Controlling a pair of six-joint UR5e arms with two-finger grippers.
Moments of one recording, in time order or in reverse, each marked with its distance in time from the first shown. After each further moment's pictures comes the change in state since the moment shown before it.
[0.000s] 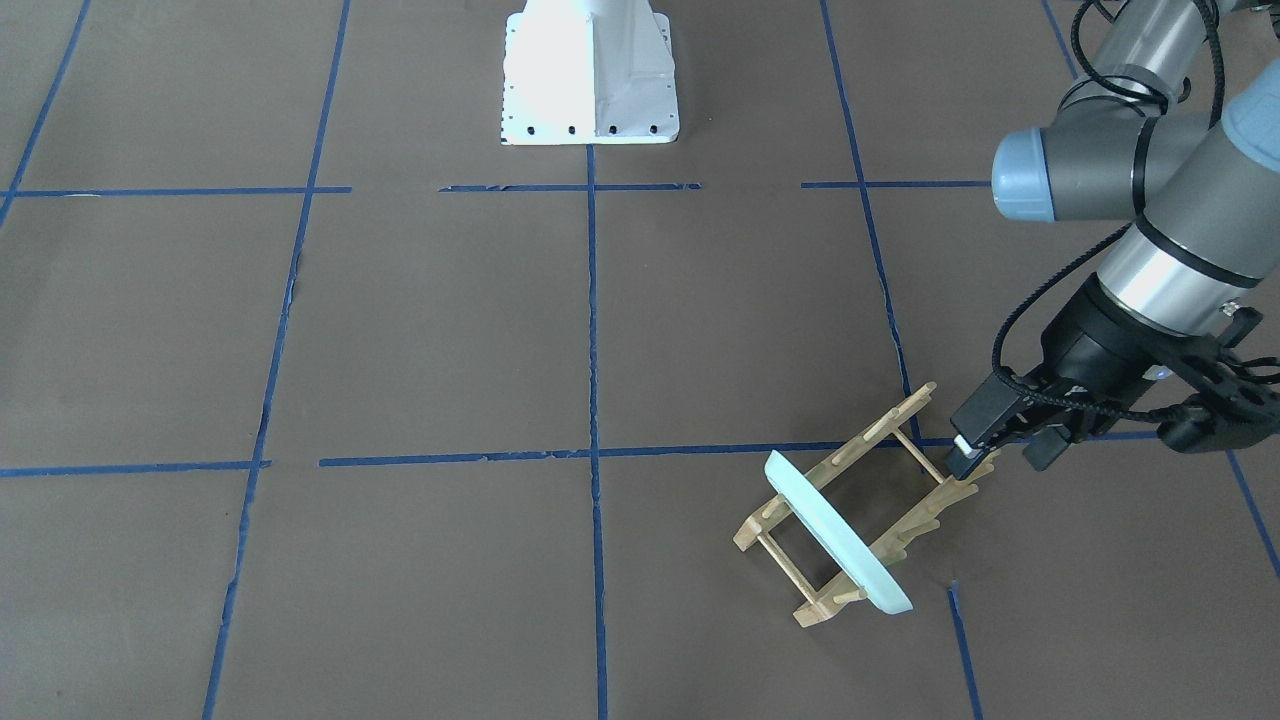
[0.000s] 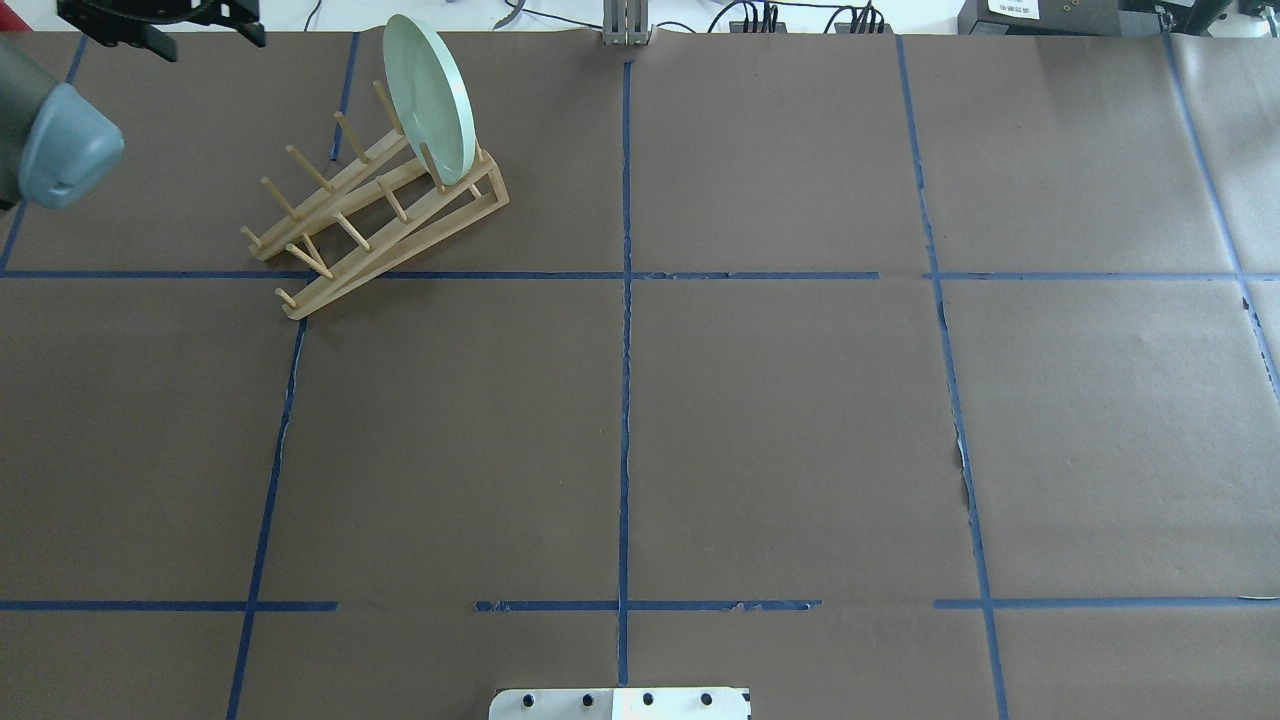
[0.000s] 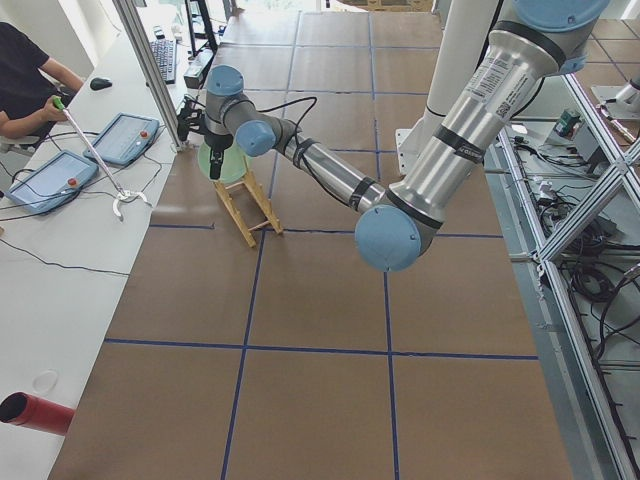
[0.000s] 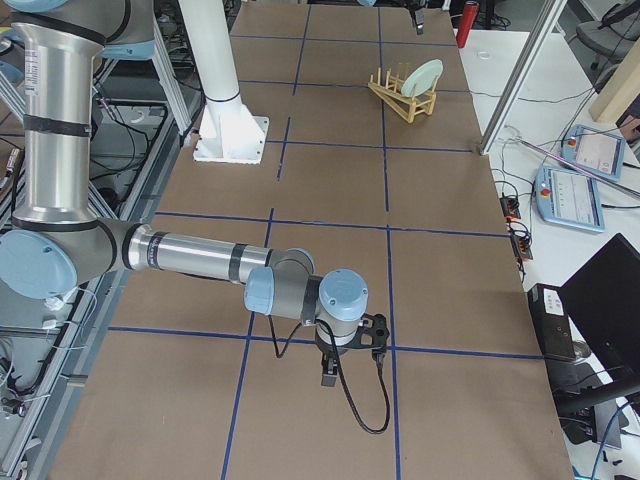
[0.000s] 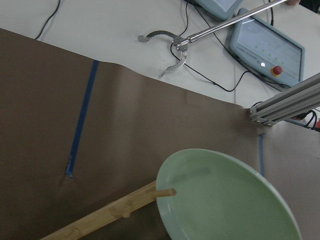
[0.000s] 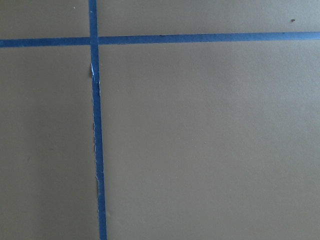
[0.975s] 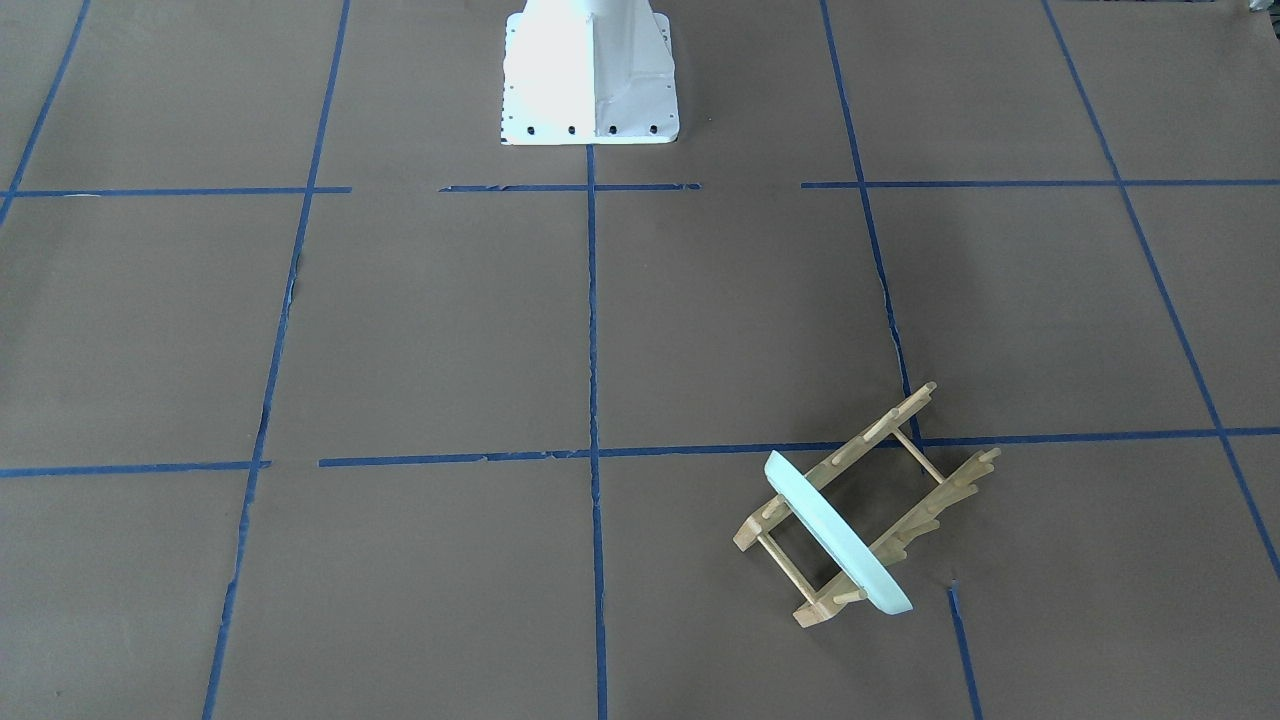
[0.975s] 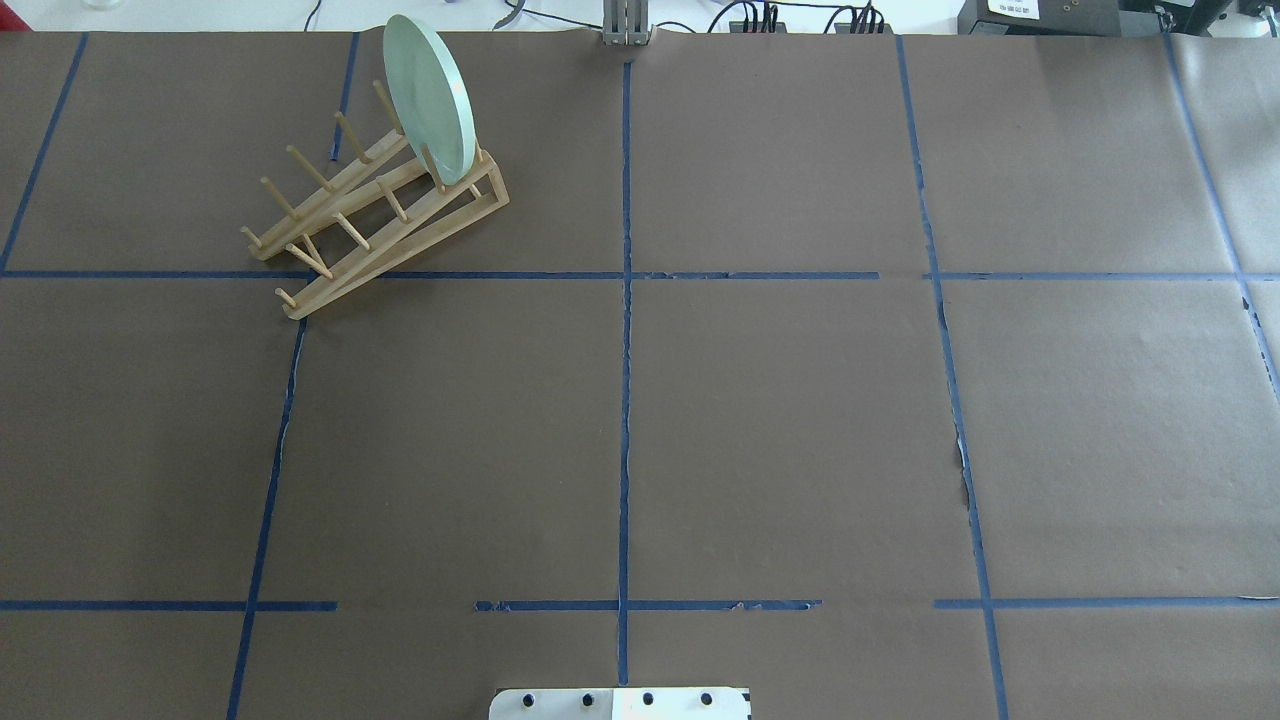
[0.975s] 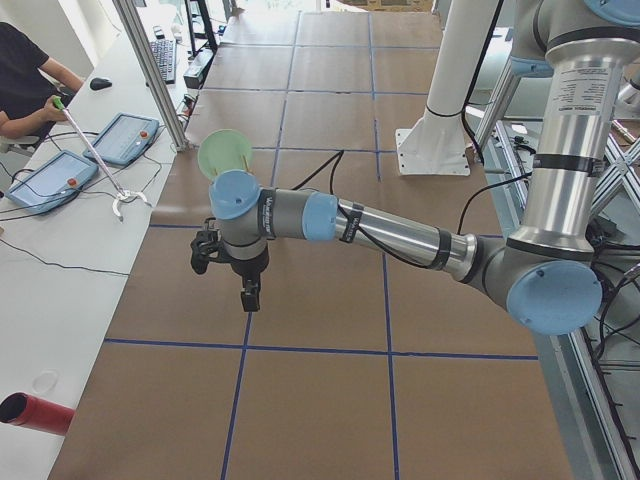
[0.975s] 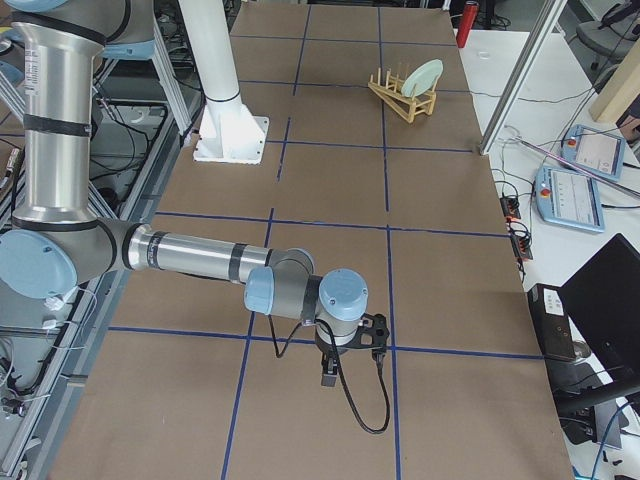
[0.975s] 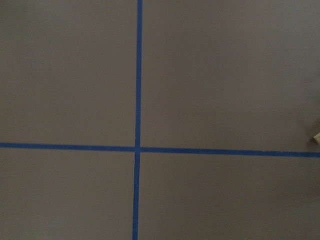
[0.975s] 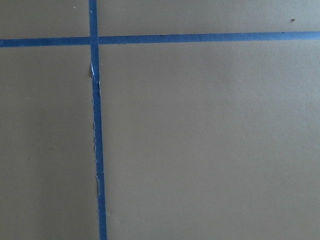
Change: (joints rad) left arm -0.391 0.485 -0.148 0.330 -0.197 0.637; right arm 0.000 0.000 0.000 0.000 0.000 0.000
